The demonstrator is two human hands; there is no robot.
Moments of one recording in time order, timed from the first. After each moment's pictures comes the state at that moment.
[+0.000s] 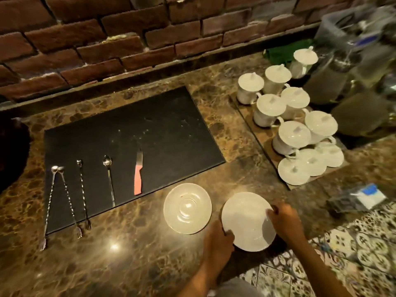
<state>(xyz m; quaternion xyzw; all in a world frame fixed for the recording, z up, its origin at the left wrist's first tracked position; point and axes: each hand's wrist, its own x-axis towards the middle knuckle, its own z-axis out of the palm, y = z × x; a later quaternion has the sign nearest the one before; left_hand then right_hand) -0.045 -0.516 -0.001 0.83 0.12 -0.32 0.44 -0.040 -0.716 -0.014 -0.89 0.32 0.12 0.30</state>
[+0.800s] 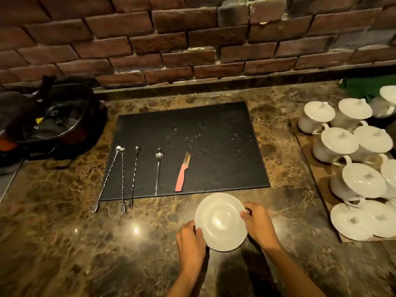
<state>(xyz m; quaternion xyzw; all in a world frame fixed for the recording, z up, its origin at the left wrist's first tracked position) -0.023 -0.419 0.014 0.83 0.34 -0.07 0.44 0.047 -0.587 -0.010 -0.88 0.09 0.17 0.42</state>
